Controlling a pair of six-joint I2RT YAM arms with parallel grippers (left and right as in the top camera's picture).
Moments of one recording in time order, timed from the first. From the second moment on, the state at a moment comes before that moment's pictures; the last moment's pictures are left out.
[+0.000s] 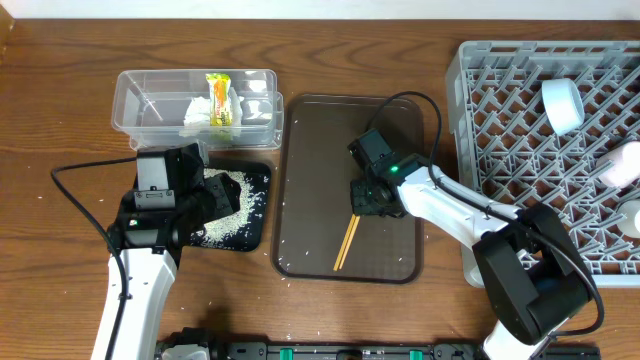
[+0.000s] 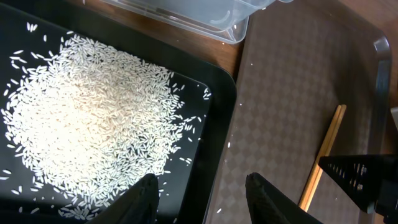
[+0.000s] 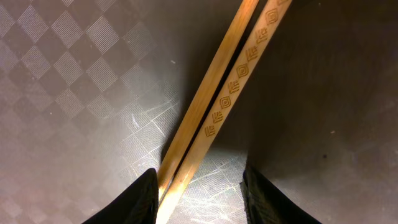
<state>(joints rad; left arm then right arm) 0.04 1.11 0.79 -0.68 0.28 -0.33 0.60 1.85 1.10 -0.57 -0.04 0.54</state>
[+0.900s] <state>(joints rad) 0.04 1.11 0.79 -0.69 0.28 -0.33 0.60 1.86 1.10 -0.44 0.03 0.57</state>
